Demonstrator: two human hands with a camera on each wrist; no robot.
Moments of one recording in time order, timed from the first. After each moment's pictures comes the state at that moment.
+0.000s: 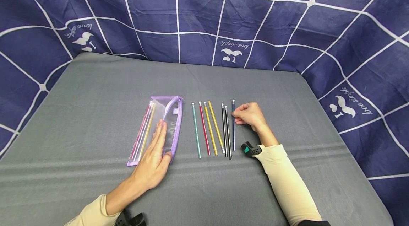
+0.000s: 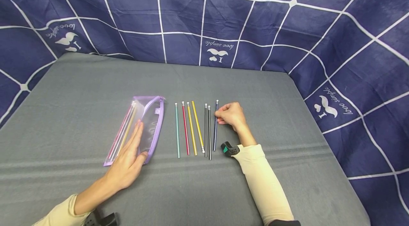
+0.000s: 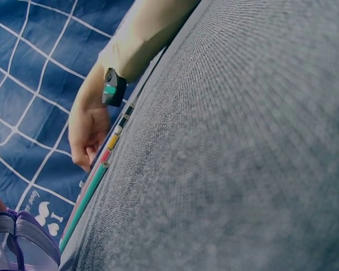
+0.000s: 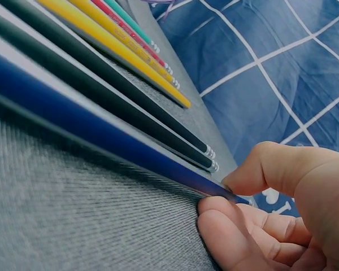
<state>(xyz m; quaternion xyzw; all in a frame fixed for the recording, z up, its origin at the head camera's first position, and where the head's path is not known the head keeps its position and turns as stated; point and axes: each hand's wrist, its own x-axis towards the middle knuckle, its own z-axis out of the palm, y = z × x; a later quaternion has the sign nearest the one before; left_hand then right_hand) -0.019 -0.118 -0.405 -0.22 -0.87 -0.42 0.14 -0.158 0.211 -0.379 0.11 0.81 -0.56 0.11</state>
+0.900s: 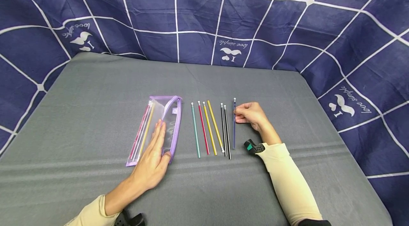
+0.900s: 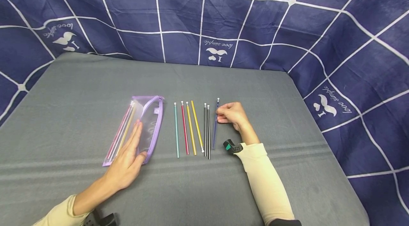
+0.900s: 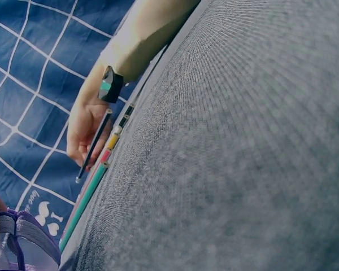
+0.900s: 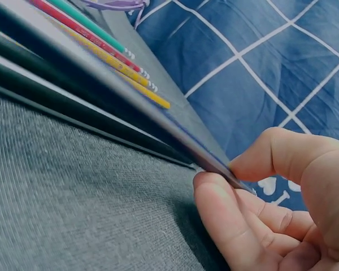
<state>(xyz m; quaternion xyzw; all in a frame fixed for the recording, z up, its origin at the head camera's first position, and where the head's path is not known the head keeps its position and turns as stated) -0.019 -0.117 -0.405 -0.21 -0.87 -0.43 0.13 -0.161 0.221 -0.379 0.10 0.74 -0.65 0.15</state>
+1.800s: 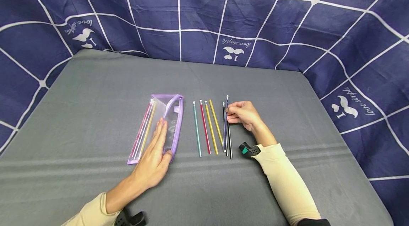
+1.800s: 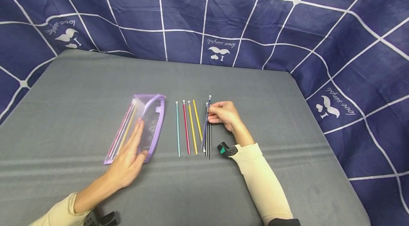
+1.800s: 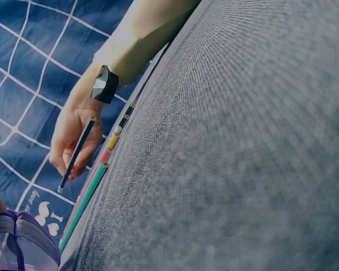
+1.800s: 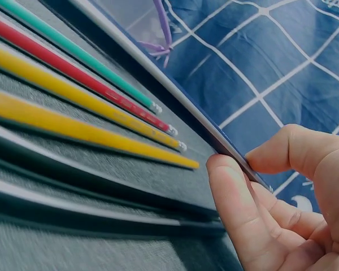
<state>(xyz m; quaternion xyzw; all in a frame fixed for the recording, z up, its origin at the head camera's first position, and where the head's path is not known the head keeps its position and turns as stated) -0.019 -0.119 -0.405 -0.22 -0.87 -0.43 0.14 -0.155 0.187 -0.371 0.08 0.70 -0.69 0.16</state>
